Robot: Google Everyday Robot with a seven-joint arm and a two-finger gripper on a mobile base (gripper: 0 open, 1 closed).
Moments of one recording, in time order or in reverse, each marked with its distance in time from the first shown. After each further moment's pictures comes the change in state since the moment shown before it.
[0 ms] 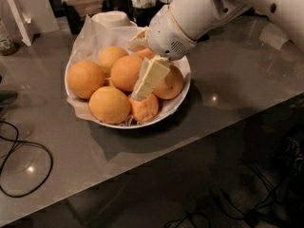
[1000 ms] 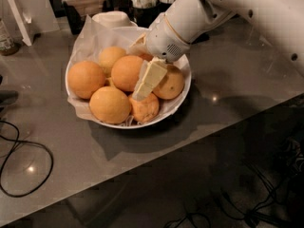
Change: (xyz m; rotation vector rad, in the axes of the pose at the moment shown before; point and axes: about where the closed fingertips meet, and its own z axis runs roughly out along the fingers) arm 0.025 -0.020 0.022 -0.047 0.014 0.036
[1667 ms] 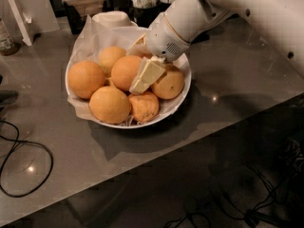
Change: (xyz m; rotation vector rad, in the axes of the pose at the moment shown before) arm 0.002 -0.003 0.002 -0.009 0.009 0.016
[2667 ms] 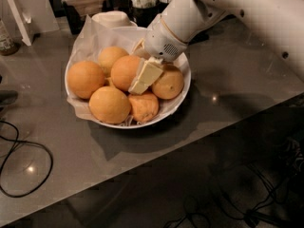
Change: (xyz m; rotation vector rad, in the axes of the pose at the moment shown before) arm -0.001 -0.001 0.006 -0.004 0.025 0.013
